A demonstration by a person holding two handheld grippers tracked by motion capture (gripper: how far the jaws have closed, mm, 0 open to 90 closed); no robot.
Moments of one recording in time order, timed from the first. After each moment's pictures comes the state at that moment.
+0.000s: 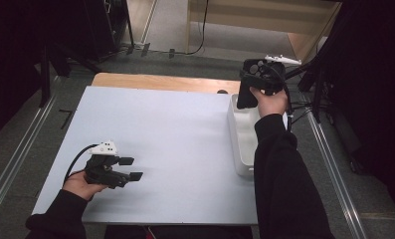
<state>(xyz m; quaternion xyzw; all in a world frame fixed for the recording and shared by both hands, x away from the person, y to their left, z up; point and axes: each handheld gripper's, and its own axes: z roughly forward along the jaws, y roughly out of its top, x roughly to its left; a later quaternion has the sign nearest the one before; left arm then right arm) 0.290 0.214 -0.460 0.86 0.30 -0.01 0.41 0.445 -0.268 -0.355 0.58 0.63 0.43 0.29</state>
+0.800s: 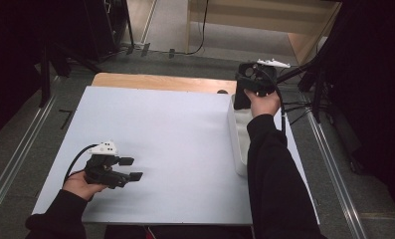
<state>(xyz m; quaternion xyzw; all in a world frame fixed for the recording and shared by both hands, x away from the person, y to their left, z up) 0.290 0.215 -0.460 0.86 0.30 -0.01 0.42 0.465 -0.261 -0.383 0.58 0.63 0.42 0.30</state>
